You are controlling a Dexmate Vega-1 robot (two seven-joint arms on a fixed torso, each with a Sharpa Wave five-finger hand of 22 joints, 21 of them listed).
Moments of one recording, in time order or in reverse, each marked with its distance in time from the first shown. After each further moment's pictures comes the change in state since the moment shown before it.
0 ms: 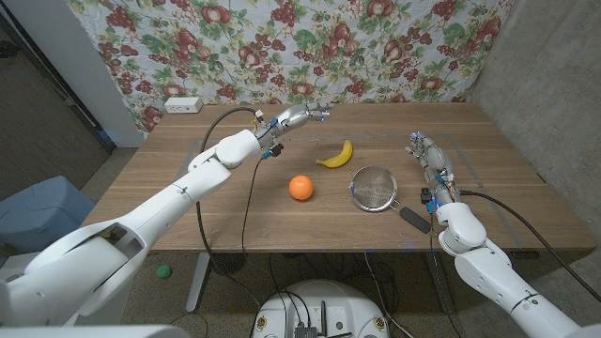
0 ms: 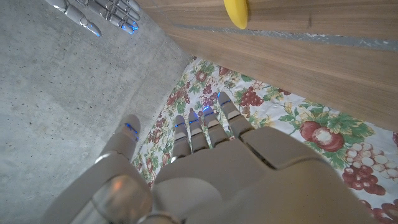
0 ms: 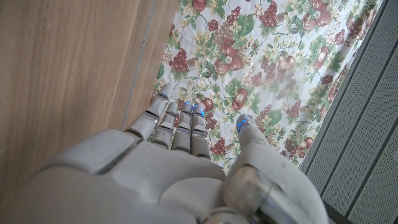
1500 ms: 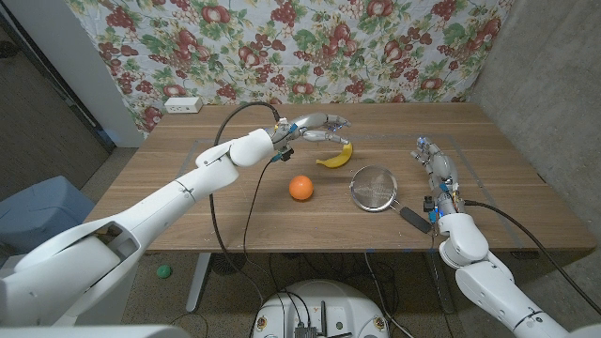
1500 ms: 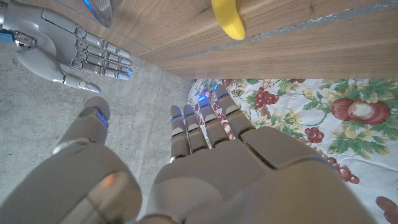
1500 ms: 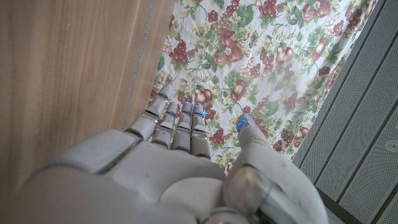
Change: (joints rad) left arm -0.012 0.042 0.072 -0.180 0.307 0.108 0.043; left_hand 0.231 -0.251 -0.048 -0.034 0.000 0.132 -0.004 0.067 0.010 0.150 -0.054 0.000 0.009 0.181 -0.034 0.022 0.010 0.127 -0.041 -0.017 0.000; right arm -0.073 0.035 0.029 -0.035 -0.052 0.040 -0.049; right_hand 0.000 0.000 0.001 -0.007 0.000 0.003 0.004 0.000 0.000 0.009 -0.002 -0.007 0.000 0.004 0.004 -0.002 -0.005 0.004 0.004 -0.015 0.000
